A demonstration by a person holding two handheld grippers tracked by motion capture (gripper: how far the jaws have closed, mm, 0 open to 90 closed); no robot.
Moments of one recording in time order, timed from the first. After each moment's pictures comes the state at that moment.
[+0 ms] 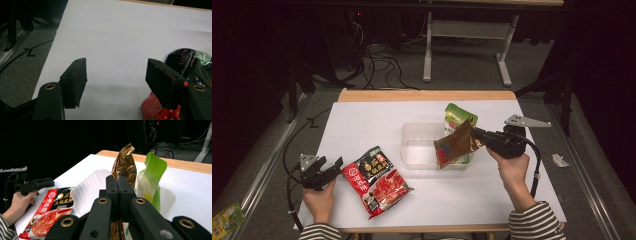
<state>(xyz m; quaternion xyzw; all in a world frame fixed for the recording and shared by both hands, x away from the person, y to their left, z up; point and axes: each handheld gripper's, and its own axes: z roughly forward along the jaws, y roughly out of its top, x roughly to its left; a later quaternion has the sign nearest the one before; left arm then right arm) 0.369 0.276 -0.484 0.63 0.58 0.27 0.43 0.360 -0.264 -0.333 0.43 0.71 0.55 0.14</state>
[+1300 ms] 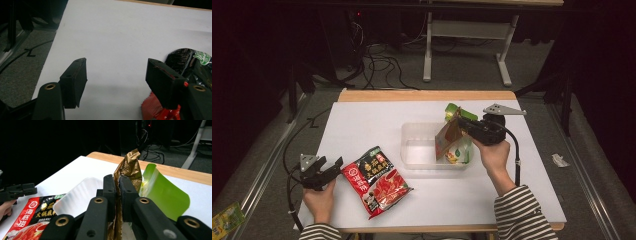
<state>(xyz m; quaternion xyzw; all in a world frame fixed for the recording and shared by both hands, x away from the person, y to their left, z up) 0.369 0.277 -0.484 0.63 0.58 0.27 0.43 0.401 -0.229 -0.338 0.43 0.71 0.53 0.17</state>
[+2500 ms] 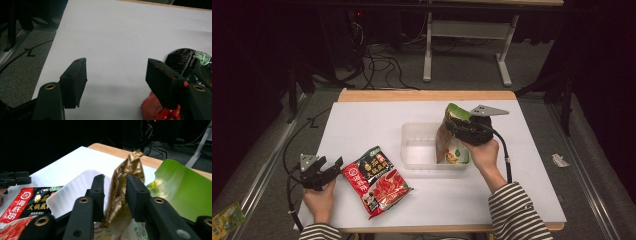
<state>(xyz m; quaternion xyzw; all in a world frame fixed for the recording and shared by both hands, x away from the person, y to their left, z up) 0.369 0.277 -0.484 0.63 0.58 0.27 0.43 0.415 -0.206 -0.353 0.41 0.74 0.50 0.18</state>
